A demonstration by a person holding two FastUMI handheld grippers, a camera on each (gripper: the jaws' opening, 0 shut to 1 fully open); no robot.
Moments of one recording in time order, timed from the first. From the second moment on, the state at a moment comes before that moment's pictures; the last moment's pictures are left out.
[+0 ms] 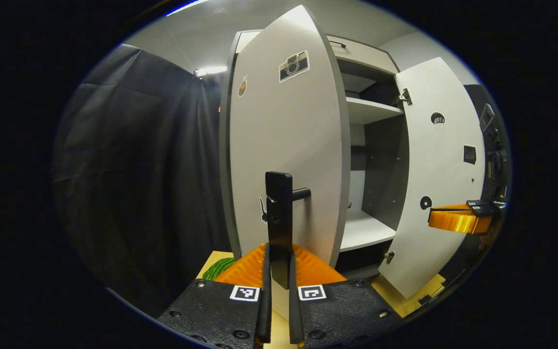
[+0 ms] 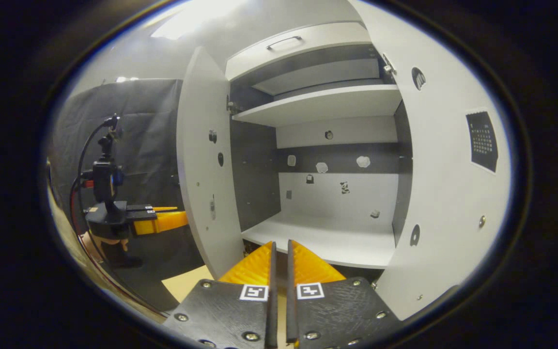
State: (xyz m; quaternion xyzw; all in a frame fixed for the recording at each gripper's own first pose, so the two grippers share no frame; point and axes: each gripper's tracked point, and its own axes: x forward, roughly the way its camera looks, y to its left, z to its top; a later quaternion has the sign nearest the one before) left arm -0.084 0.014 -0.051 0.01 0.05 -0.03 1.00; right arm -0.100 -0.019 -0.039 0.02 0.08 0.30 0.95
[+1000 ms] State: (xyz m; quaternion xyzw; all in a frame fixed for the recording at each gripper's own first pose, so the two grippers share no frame) left arm -0.104 0.087 -0.051 0.04 0.05 0.04 1.00; right arm -0.081 0.024 -0.053 0.03 0.11 0.34 0.93
